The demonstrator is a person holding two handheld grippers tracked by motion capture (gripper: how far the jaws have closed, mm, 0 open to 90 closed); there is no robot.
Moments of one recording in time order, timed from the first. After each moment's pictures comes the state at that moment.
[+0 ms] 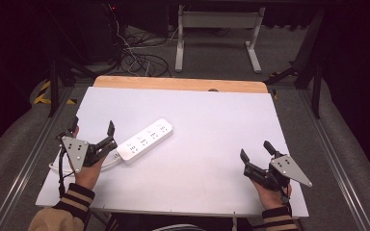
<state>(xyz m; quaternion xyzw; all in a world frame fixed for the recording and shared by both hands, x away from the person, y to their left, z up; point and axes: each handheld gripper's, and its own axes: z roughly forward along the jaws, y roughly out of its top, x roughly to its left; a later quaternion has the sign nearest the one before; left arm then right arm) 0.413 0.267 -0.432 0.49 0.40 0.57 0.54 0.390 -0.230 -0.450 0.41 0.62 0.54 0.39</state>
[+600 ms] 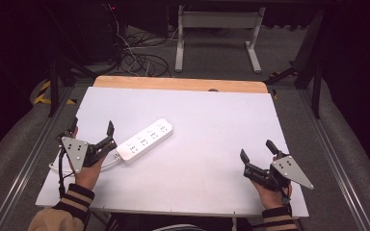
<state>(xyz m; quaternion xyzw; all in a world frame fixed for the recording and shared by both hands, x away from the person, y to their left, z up) 0.413 0.268 -0.433 0.48 0.40 0.57 0.53 0.388 -0.230 -0.448 0.40 0.61 0.56 0.40</state>
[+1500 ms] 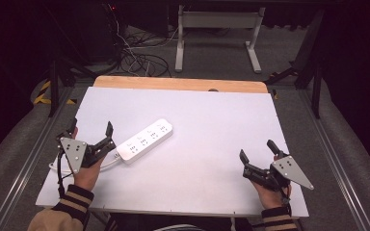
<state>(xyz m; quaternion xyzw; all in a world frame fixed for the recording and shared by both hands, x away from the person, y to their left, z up) 0.412 0.270 -0.434 0.48 0.40 0.56 0.53 0.388 -0.229 -0.447 0.40 0.60 0.57 0.40</state>
